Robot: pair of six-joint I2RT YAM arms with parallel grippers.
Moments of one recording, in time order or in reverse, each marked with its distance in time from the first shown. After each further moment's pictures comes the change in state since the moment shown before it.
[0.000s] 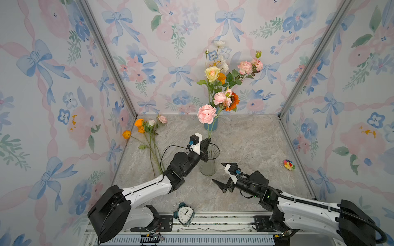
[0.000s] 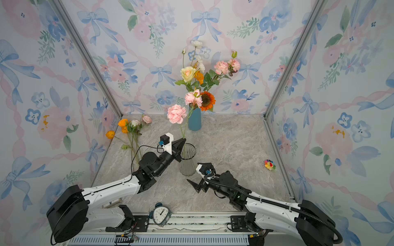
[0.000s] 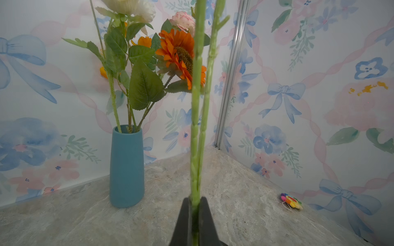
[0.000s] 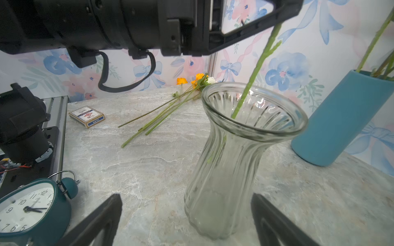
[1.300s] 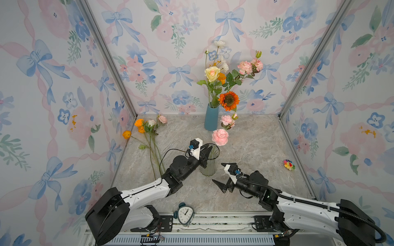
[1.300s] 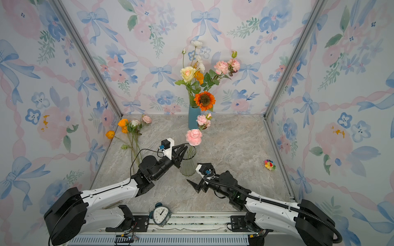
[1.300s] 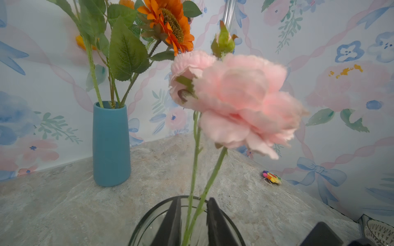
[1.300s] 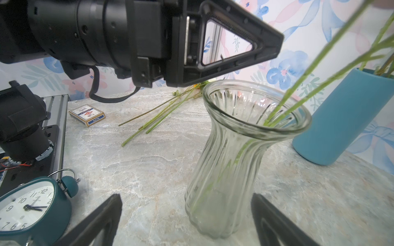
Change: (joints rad) left arm -0.006 -0.049 -0.066 -0.041 0.078 -0.045; right arm 0.000 0.008 0.000 0.000 -0.001 0.000
